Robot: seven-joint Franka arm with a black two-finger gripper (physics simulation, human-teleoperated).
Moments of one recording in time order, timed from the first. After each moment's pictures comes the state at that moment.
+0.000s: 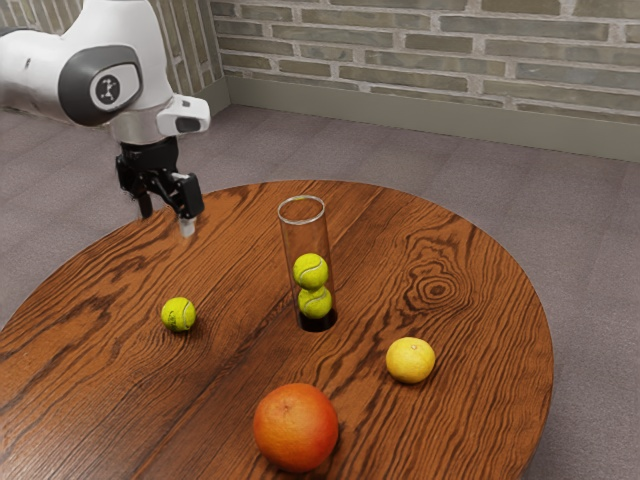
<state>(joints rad) 0.07 -0.16 -0.07 -1.93 0.05 1.74 0.09</state>
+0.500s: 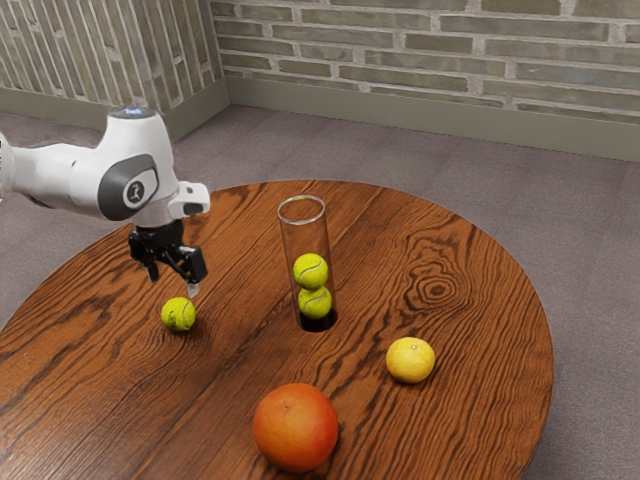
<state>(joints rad) 0.11 0.08 0.02 -2.11 0.06 2.15 0.11</state>
